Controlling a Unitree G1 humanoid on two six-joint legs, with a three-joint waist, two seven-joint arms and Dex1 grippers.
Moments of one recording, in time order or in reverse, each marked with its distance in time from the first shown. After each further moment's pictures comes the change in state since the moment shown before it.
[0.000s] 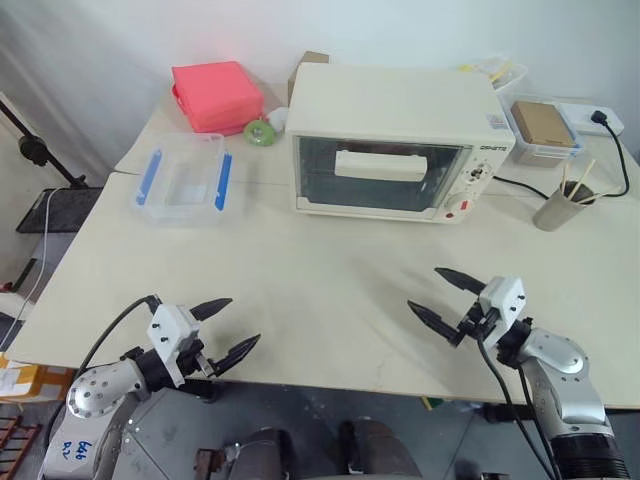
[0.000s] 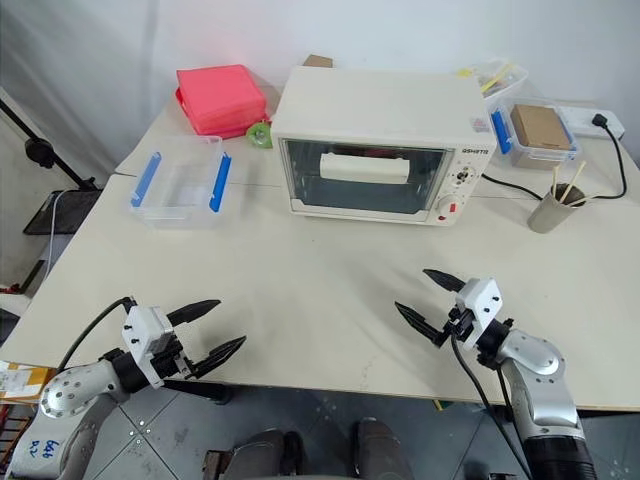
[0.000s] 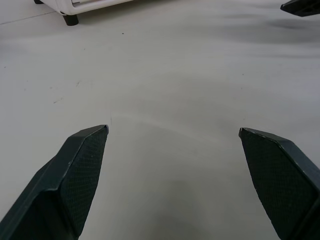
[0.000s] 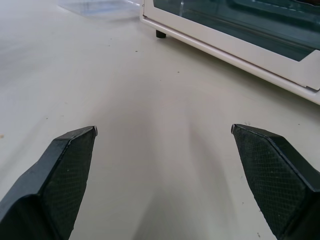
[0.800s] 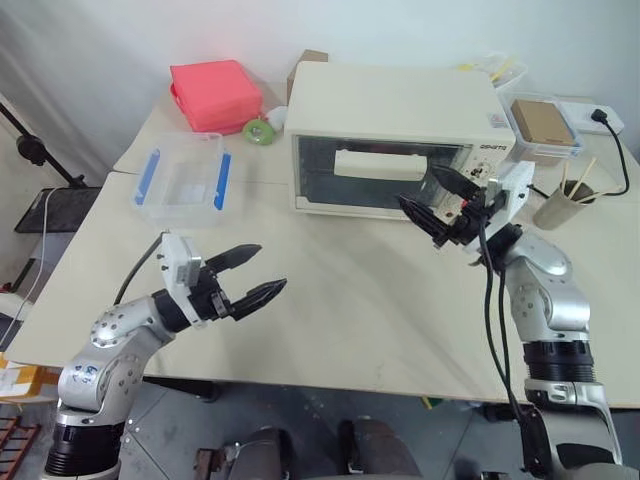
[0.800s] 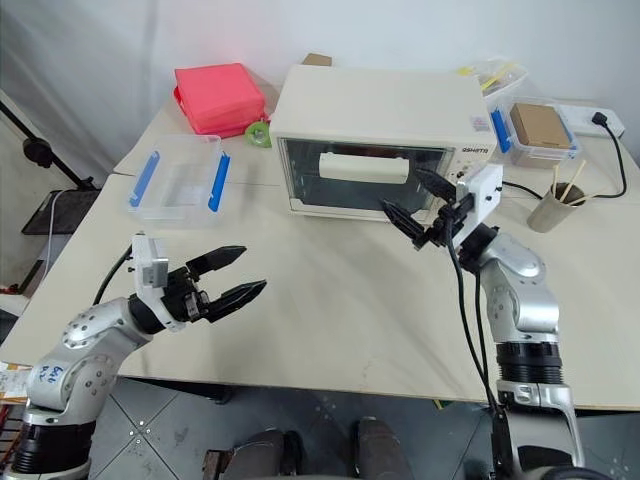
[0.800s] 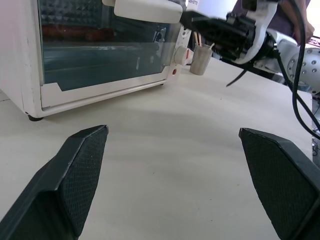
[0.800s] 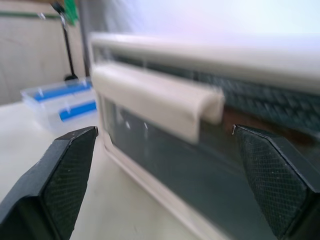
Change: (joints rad) left arm -0.347 -0.017 -0.015 -0.008 -0.295 0.318 -0.019; right arm -0.487 0.079 -0.021 0.030 0.116 0.302 -0.088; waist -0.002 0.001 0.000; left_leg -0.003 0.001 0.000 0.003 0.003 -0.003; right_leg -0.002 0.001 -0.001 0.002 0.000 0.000
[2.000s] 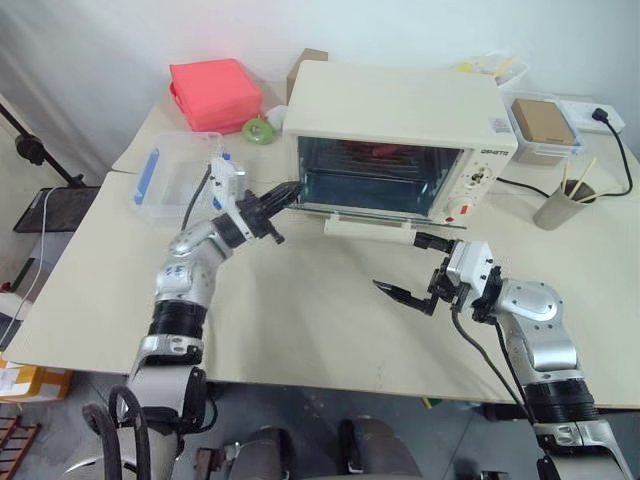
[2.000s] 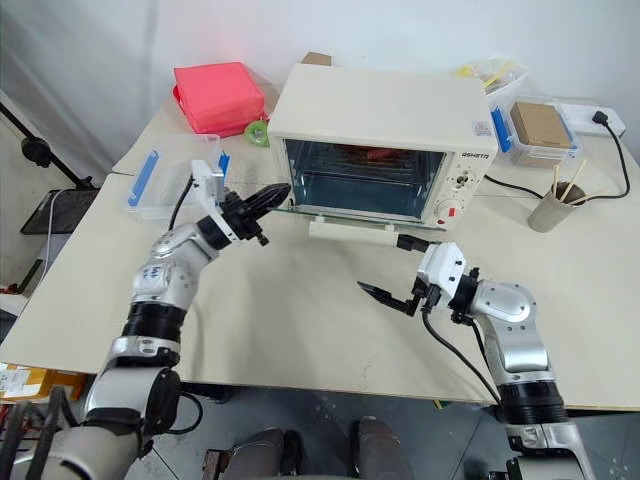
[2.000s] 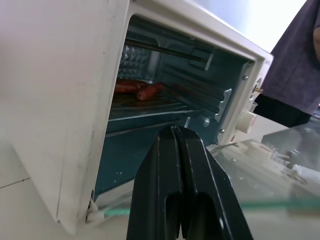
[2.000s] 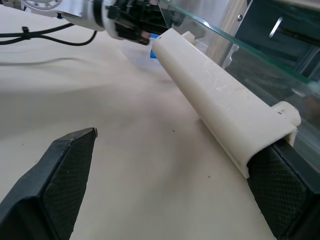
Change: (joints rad) left arm -0.670 -0.267 -0.041 0.884 0.213 -0.276 -0.059; right arm 0.235 -0.059 0.122 -0.038 -0.203 -0.366 0.232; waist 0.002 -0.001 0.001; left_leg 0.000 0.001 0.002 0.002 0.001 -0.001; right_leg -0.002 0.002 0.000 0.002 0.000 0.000
